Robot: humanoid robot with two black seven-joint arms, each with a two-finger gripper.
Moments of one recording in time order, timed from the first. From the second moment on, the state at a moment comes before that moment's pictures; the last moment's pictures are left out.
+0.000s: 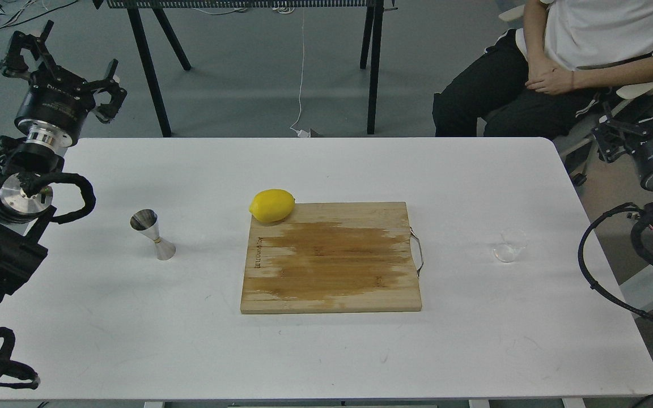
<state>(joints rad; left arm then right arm) -0.75 0.39 -1.03 -0.58 0.01 -0.49 -0.29 0.60 -0.42 1.26 0.55 0.10 0.49 0.12</state>
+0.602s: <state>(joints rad) -0.52 0.62 -1.04 -1.11 0.07 -0.45 -0.30 0.59 -0.42 1.26 0.56 0.10 0.49 0.13</state>
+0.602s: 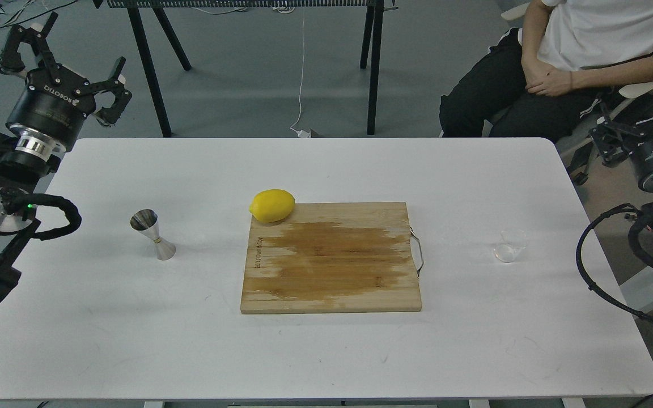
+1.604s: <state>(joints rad) -0.05 0.87 -0.88 -1.46 1.85 0.22 -0.34 0.58 -0.41 1.23 0.54 0.10 0.49 0.13</state>
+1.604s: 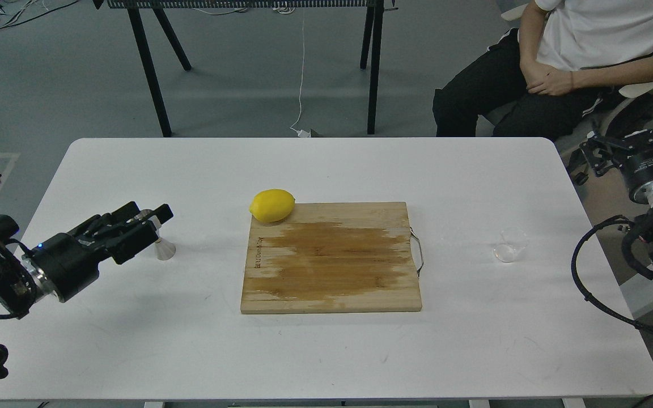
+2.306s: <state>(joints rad) -0.24 0.53 -0.75 -0.78 2.12 0.47 -0.28 0.60 -0.41 1.22 0.54 0.10 0.49 0.13</state>
